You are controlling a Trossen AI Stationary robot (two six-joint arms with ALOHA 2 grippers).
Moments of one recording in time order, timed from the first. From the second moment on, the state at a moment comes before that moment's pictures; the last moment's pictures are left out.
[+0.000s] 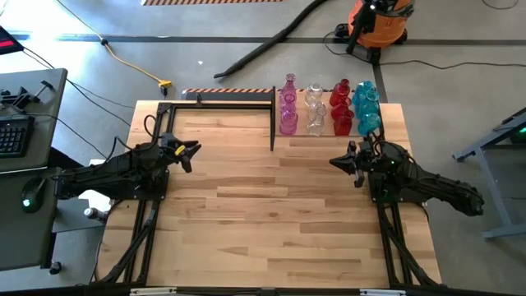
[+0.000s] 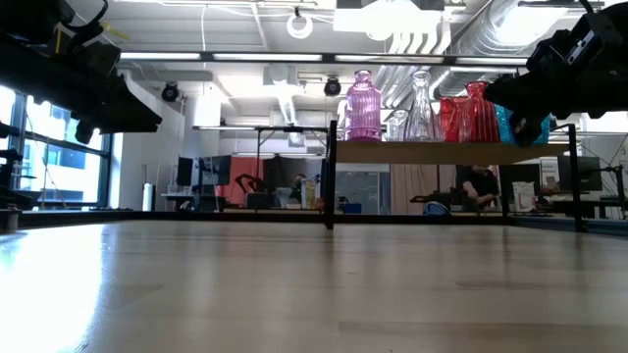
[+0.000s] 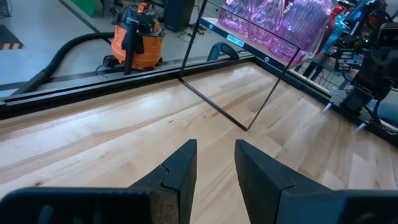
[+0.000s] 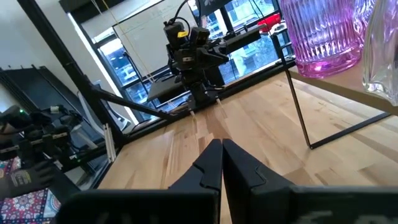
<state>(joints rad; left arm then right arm) 0.21 0.09 0.16 -0.35 -0.40 -0.43 -0.39 0.06 0.01 0.06 -0.35 0.43</state>
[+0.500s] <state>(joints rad) 0.21 0.00 0.16 -0.34 -0.37 -0.37 -0.39 0.06 0.01 0.06 -0.35 0.43</state>
